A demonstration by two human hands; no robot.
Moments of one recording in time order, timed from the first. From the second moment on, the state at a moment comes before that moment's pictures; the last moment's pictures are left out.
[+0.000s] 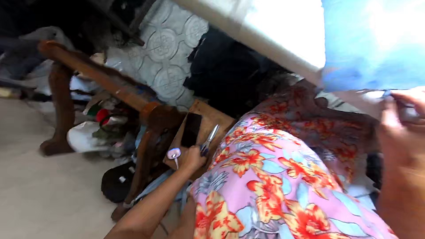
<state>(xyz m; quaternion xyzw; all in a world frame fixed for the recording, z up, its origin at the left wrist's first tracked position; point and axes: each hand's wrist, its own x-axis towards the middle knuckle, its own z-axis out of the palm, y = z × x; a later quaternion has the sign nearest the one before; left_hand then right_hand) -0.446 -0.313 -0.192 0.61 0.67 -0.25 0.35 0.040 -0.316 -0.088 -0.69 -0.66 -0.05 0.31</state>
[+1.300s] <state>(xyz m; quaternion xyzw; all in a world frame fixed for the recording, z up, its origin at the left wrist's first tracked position) -0.163 -0.101 0.003 0.80 0.14 -0.30 0.51 0.018 -0.293 -0.133 -0.60 -0.56 -0.36 0.44</state>
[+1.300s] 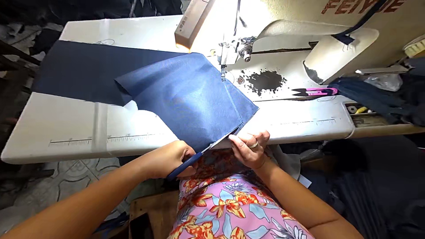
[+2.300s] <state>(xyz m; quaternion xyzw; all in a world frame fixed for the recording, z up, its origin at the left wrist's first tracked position) -0.105 -0.115 0.019 0.74 0.15 -0.38 0.54 0.020 -0.299 -0.130 -0.58 -0.59 -0.35 0.45</state>
